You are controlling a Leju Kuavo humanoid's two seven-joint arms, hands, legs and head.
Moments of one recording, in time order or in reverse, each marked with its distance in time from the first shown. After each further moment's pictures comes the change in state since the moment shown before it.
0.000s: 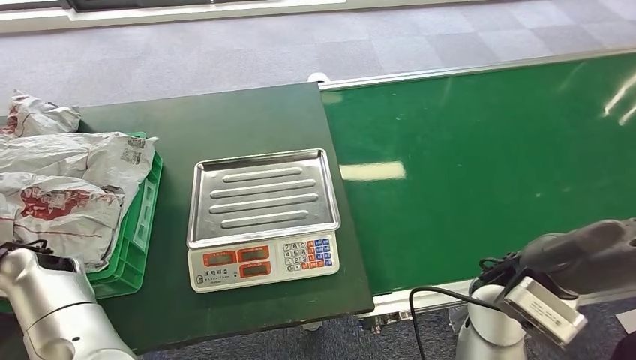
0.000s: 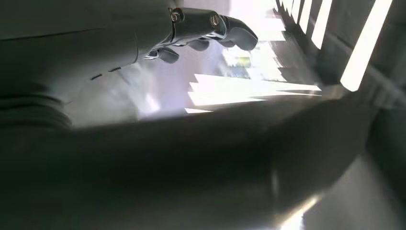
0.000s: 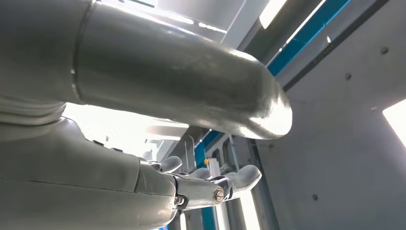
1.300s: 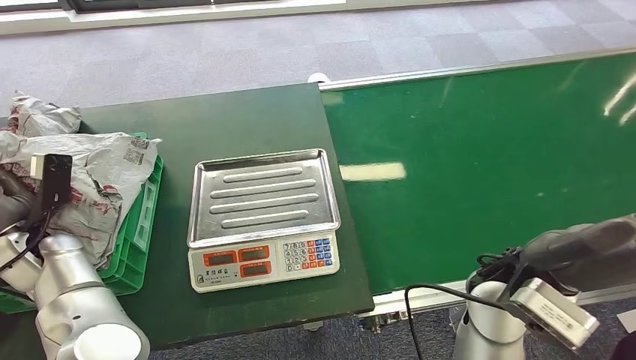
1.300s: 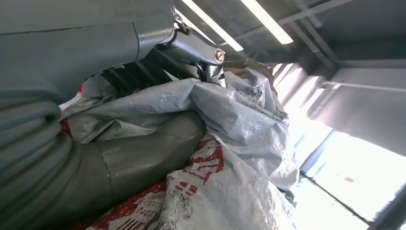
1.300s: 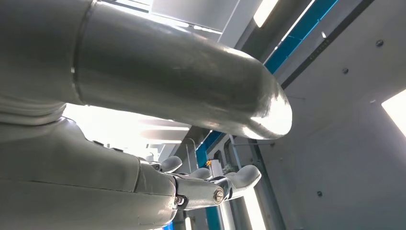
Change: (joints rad) left arm -0.160 -0.028 0.338 0.213 -1.307 0.187 0.246; right arm -0.018 0.002 0.012 -0.004 -0.032 -0.001 -0.002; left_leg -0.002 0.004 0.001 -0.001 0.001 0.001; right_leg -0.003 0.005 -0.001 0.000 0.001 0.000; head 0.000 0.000
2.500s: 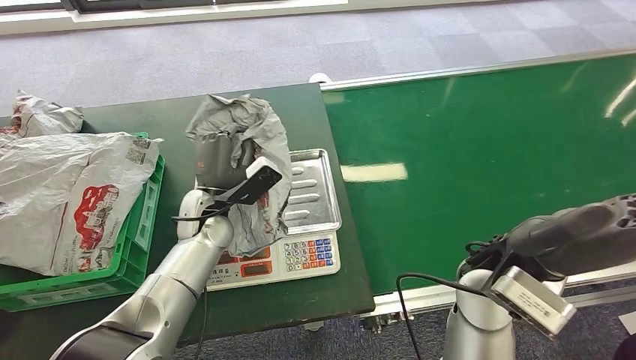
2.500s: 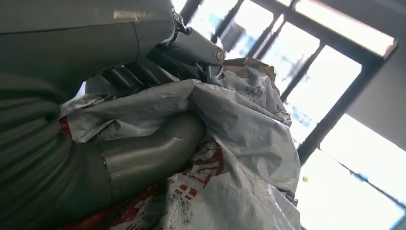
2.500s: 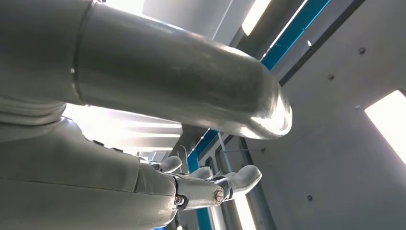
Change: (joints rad) left arm 0.021 -0.031 -1.189 0.443 0.565 -0.017 0.059; right arm -0.055 0.009 0.042 0.036 0.038 0.000 0.000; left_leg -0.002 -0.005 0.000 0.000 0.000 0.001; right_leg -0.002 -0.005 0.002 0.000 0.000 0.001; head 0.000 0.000
